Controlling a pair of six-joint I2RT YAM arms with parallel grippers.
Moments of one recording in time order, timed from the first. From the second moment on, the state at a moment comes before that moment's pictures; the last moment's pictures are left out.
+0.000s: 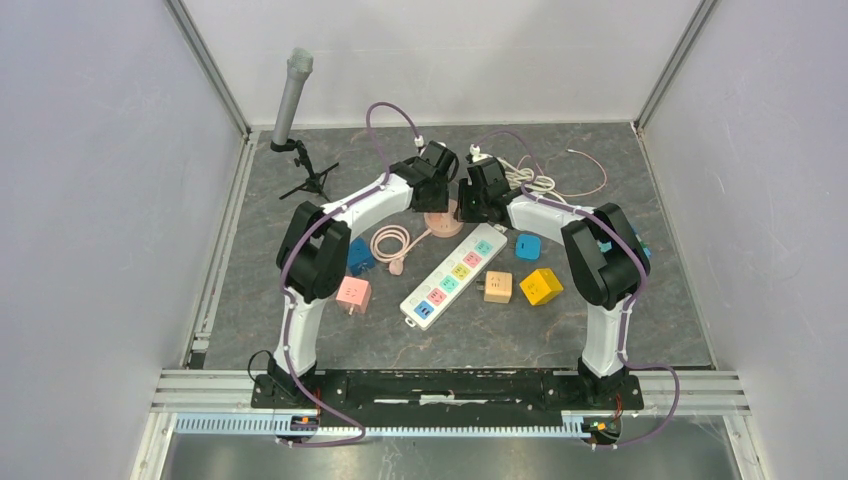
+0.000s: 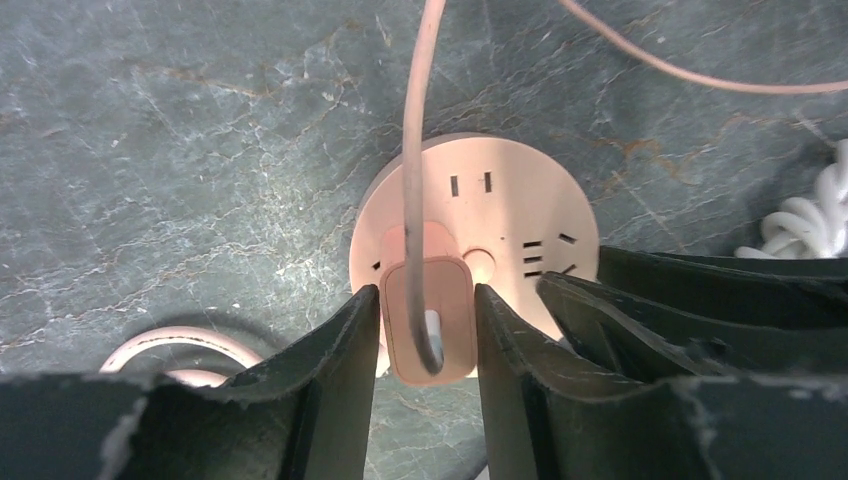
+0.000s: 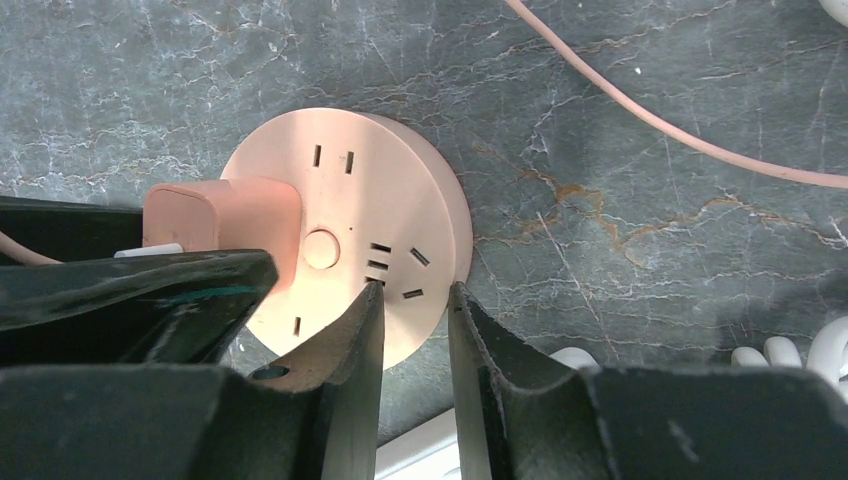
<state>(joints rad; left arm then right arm) -0.63 2.11 1.71 -0.56 -0.22 -0.49 0.51 1.97 1.28 -0.12 0.02 0.44</state>
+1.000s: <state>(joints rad) -0.63 2.15 1.72 -0.62 -0.20 -0.49 0.53 1.97 1.29 -0.13 0.06 0.42</state>
